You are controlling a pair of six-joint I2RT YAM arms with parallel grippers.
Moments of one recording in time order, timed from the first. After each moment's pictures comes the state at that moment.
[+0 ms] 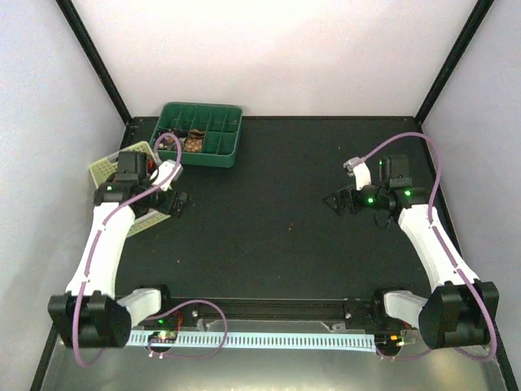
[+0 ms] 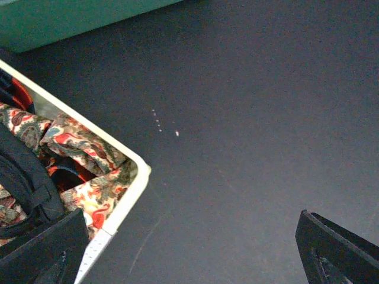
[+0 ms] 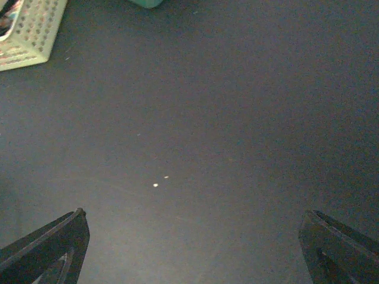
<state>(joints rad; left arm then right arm) 0.04 1.07 1.03 -0.94 0.24 0.37 0.11 1.17 0.92 -0.67 -0.61 -0.20</state>
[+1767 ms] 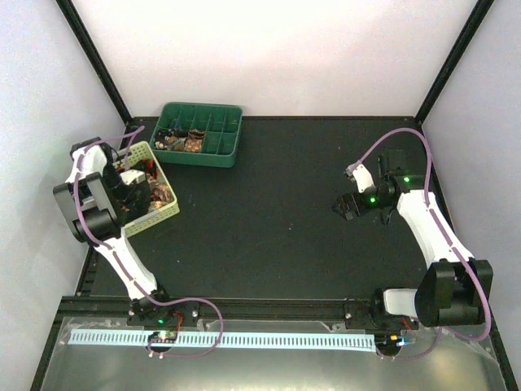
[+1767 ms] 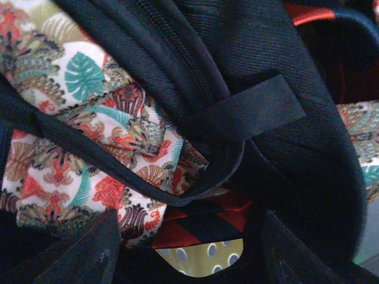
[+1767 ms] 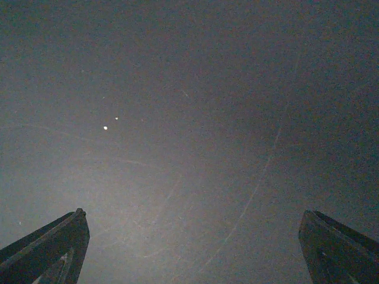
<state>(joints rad) 0.45 1.99 1.59 -1.28 0.01 0.73 0.06 1.30 1.01 -0.87 -0.46 -0.36</state>
